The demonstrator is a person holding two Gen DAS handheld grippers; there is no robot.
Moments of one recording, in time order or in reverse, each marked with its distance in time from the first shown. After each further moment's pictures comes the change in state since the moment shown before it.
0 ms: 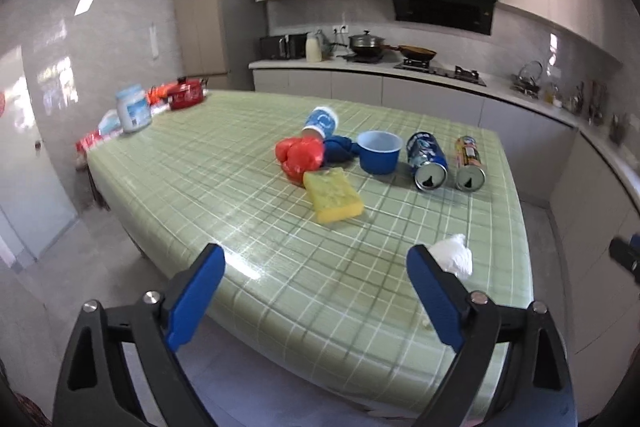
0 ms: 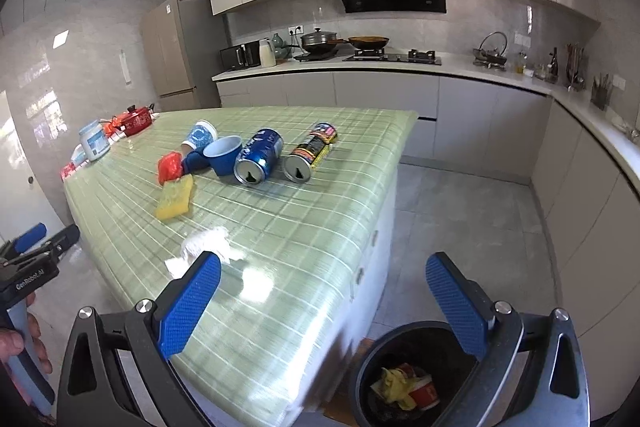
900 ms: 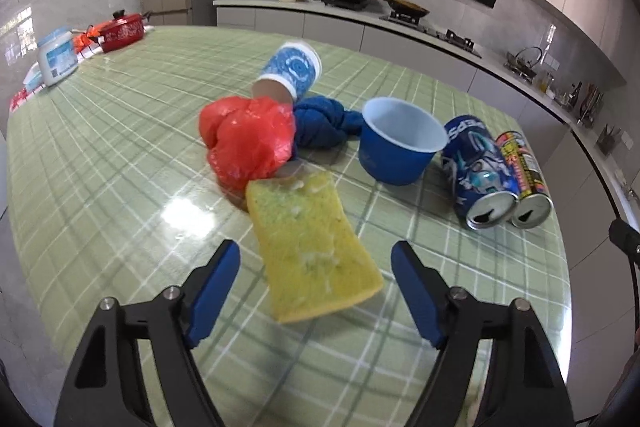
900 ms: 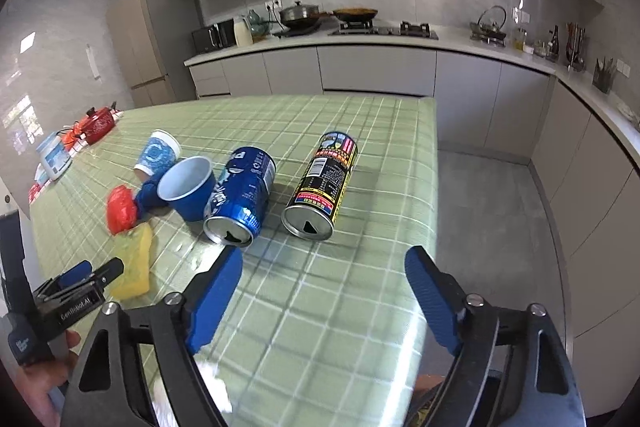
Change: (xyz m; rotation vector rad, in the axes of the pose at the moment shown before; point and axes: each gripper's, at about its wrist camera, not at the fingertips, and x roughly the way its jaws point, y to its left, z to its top) left arm 0.198 -0.007 0.050 -0.038 0.226 -0.160; right arm 0.167 0.037 0.085 0.059 0.106 -0.080
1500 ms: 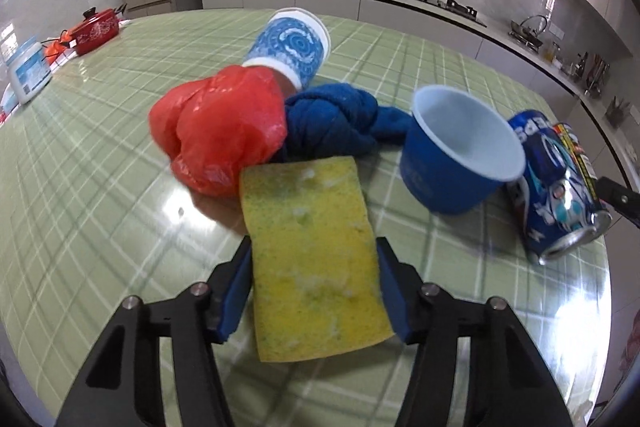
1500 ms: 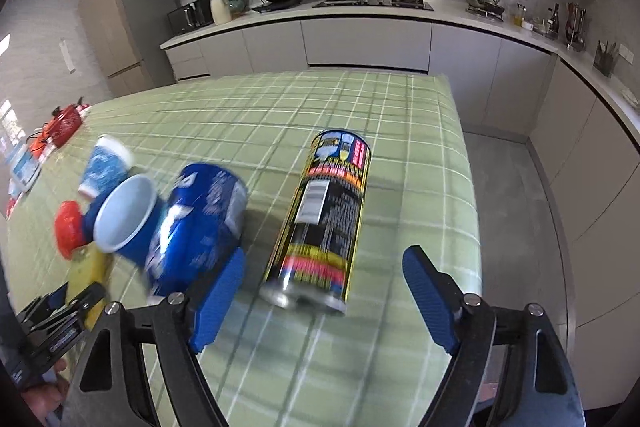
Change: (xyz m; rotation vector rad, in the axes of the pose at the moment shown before) left arm 0.058 0.011 0.032 0.084 0.086 0.016; right arm 0.111 0.006 0.043 0.041 0.101 -0.052
